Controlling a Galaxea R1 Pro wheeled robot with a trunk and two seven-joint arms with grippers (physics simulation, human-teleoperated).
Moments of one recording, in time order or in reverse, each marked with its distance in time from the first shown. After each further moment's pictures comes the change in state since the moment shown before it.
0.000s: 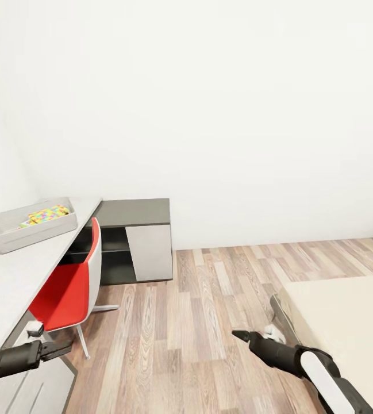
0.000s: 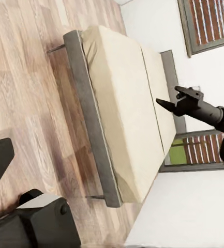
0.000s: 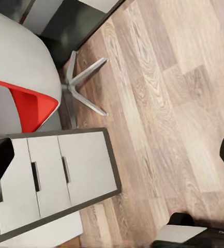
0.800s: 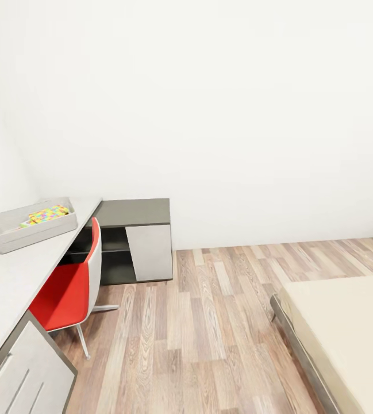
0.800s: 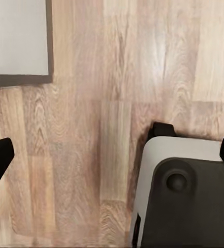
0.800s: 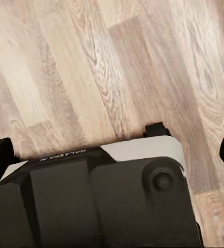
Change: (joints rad) left arm 0.162 -0.399 -0.002 0.402 -0.149 -0.535 1.567; right arm 0.000 0.214 0.110 0.829 0.512 -0.593 -0.142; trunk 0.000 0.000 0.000
